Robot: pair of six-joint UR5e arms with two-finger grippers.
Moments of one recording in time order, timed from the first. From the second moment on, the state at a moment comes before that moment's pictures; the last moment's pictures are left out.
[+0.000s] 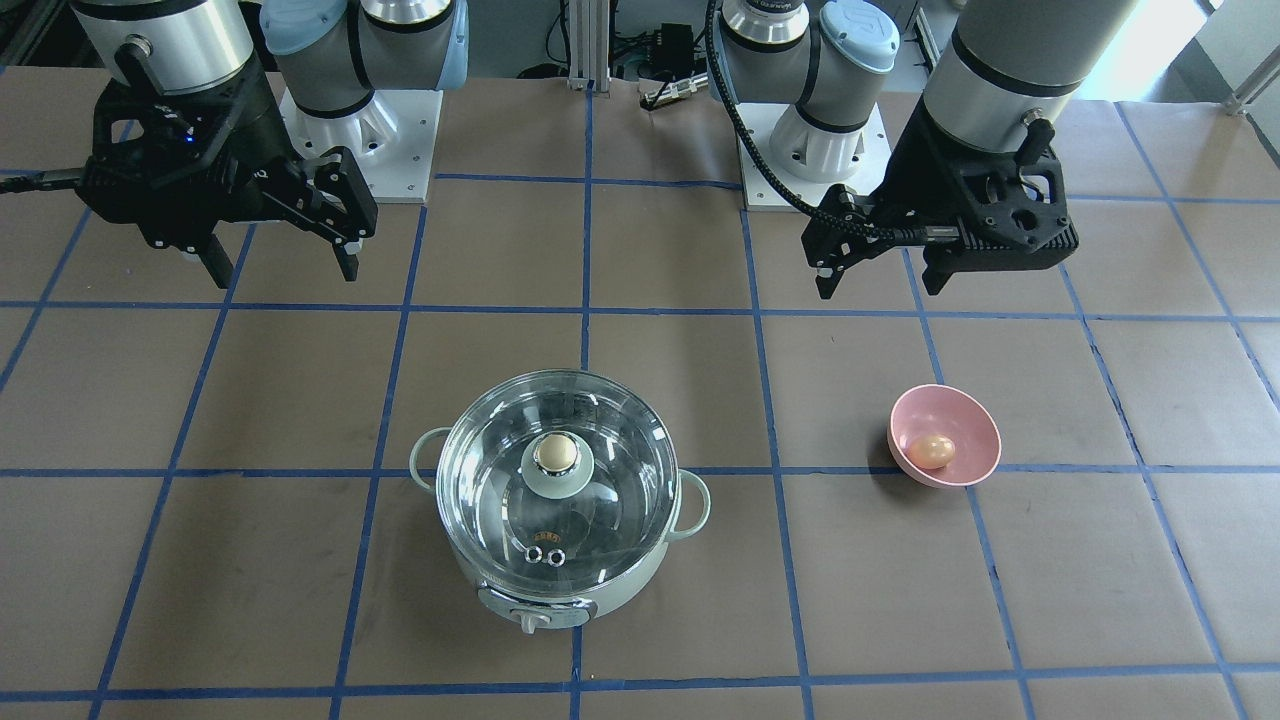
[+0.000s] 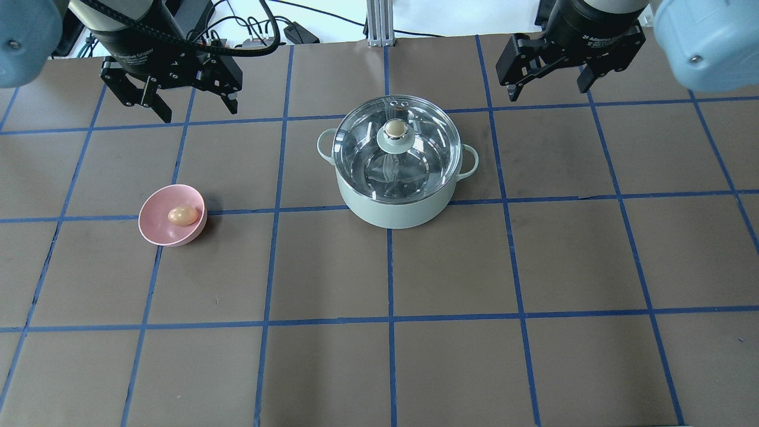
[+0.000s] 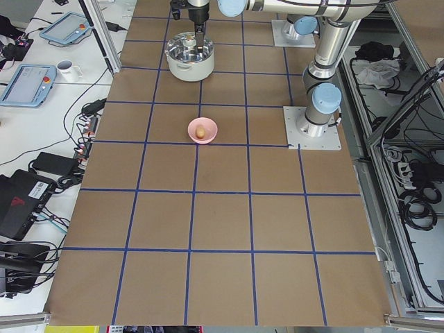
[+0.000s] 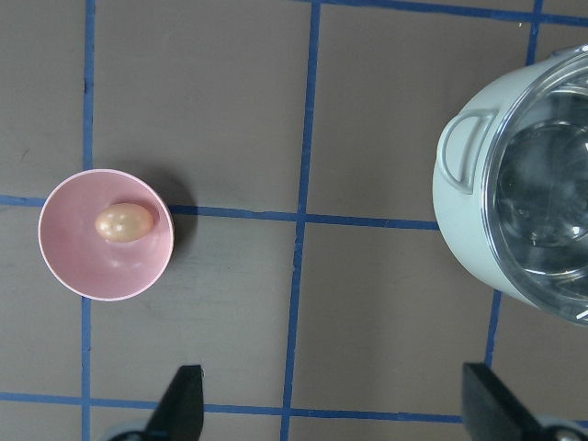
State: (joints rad) left arm -1.56 -1.65 -1.44 -1.60 1.54 -0.07; right arm 1.61 -1.55 1.50 -1.67 -1.56 -0.05
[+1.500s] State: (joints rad) left arm -1.37 -1.71 -1.56 -1.45 1.58 0.07; right arm 1.87 -1.19 1.43 -2.02 -1.58 0.42
